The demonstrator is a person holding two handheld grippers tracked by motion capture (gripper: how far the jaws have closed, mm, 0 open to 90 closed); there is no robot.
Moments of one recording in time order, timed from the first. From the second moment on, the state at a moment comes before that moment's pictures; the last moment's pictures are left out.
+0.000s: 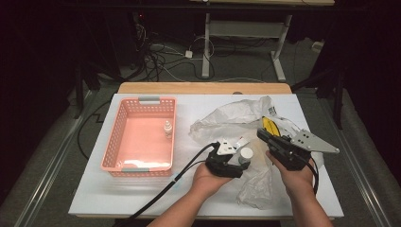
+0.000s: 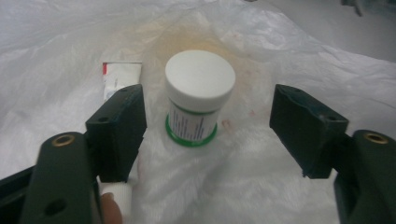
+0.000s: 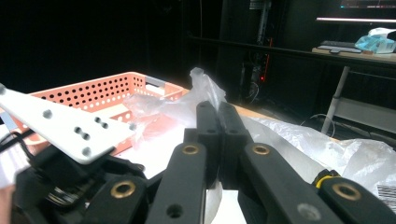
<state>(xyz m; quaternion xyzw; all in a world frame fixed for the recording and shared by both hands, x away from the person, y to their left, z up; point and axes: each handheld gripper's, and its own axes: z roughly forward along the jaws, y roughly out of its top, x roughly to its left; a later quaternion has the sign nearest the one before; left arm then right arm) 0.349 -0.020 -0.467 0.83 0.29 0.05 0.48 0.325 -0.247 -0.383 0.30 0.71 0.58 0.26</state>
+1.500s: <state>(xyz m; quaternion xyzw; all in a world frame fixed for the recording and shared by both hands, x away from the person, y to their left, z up) 0.309 0.169 -0.421 0.77 0.40 0.13 0.47 0.324 -0.246 -0.385 0.30 0.71 0.58 0.26</state>
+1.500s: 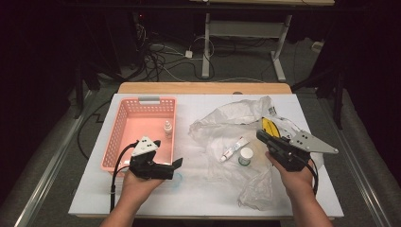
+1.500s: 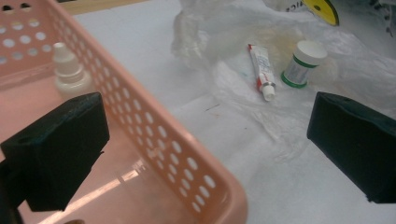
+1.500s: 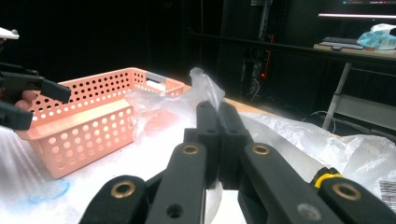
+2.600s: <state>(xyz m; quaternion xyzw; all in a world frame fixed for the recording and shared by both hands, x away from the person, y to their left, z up) 0.317 0.220 -0.412 0.74 0.46 0.16 0.47 0.322 -0.249 -0.382 0.30 0.71 0.58 0.26</state>
